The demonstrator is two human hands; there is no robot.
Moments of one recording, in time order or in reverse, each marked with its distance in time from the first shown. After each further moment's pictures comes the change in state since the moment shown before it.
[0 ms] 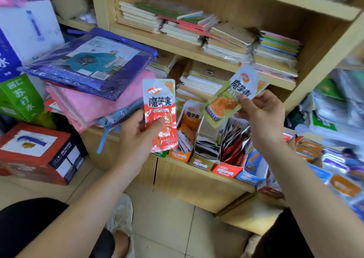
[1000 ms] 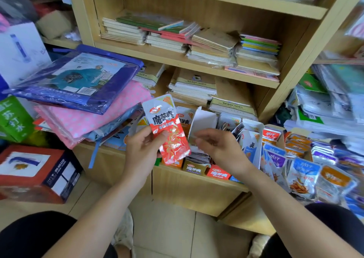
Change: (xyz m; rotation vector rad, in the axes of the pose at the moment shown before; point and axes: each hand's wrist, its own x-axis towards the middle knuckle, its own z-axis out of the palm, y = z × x) left_hand -0.006 -0.013 0.025 0.024 -0.097 -0.052; right_hand -0.050 0.036 0.002 -0.430 -0.504 0.021
